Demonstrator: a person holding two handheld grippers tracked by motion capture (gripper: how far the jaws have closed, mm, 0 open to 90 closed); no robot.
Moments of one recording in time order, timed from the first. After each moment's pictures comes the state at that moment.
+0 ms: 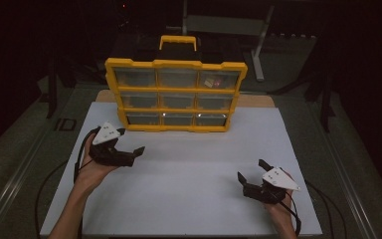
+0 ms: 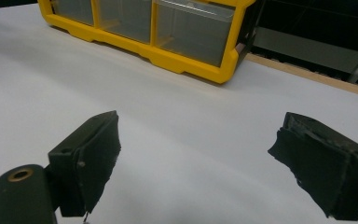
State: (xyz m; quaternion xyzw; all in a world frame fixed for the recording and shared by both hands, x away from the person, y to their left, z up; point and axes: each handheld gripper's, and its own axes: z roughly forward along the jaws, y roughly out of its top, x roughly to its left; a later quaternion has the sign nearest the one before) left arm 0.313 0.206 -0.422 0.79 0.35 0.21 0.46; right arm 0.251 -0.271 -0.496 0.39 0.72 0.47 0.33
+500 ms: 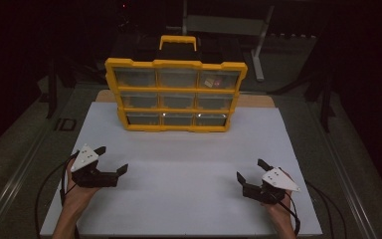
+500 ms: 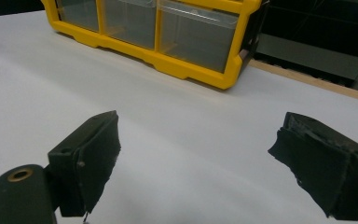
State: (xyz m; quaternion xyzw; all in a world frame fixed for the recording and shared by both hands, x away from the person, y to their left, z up) left arm 0.274 0.249 -0.467 0.75 0.39 0.23 0.47; right arm 0.251 -0.269 -0.497 0.38 0.72 0.48 0.33
